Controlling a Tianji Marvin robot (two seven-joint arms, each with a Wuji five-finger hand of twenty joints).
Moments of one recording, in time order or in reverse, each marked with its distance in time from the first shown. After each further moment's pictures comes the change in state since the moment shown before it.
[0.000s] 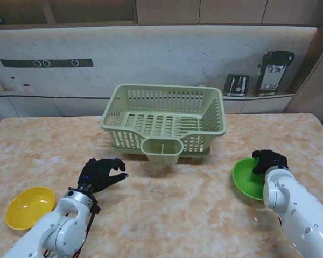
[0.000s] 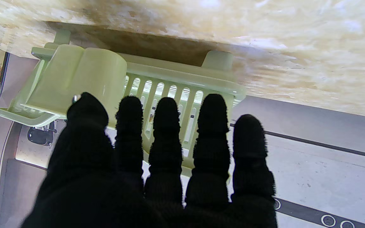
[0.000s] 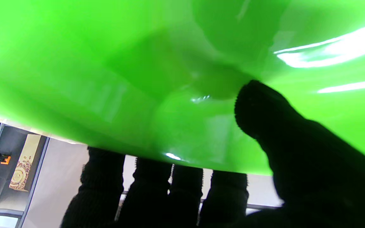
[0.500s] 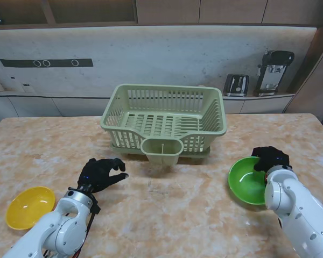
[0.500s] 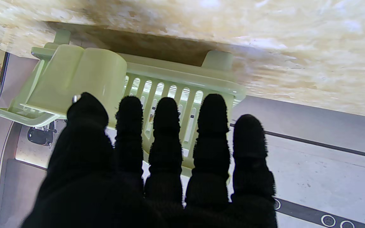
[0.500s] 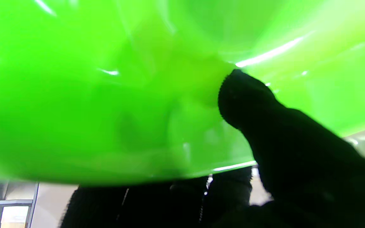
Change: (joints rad) left arm 0.000 0.000 0.000 0.000 0.000 0.000 0.000; right arm -0.083 -0.023 0.105 -0.111 0.036 -0.033 -0.060; left_hand 0.000 0.000 0.000 0.000 0.000 0.000 0.000 0.000 0.000 0.000 0.000 0.000 0.000 0.000 0.000 0.000 0.000 0.001 0.000 0.000; right_hand 0.114 -0.082 0.006 -0.046 0.190 -0.038 -0.021 0.113 0.191 -0.062 0.043 0.163 0.134 -0.014 0.214 0.035 0.282 -0.083 0.099 0.009
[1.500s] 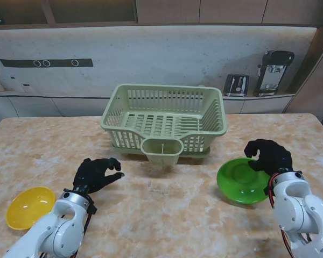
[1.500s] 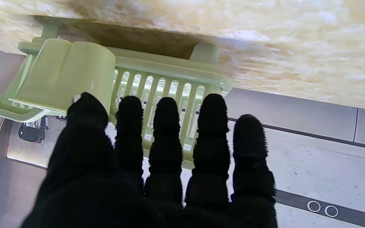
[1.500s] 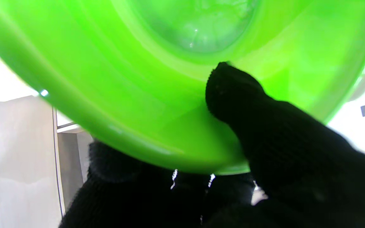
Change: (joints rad) left arm 0.031 -0.003 -0.029 -0.021 0.022 0.019 0.018; right arm -0.316 -0.032 0.224 -0.466 0.082 -0.181 -0.028; left_hand 0.000 0.000 0.000 0.000 0.000 0.000 0.010 0.000 0.000 0.000 0.000 0.000 0.000 0.000 0.000 0.000 0.000 0.001 0.000 0.000; right_hand 0.066 -0.084 0.033 0.003 0.074 -0.036 0.016 0.154 0.023 -0.033 -0.048 0.090 0.046 -0.008 0.045 0.134 0.092 -0.102 0.065 -0.009
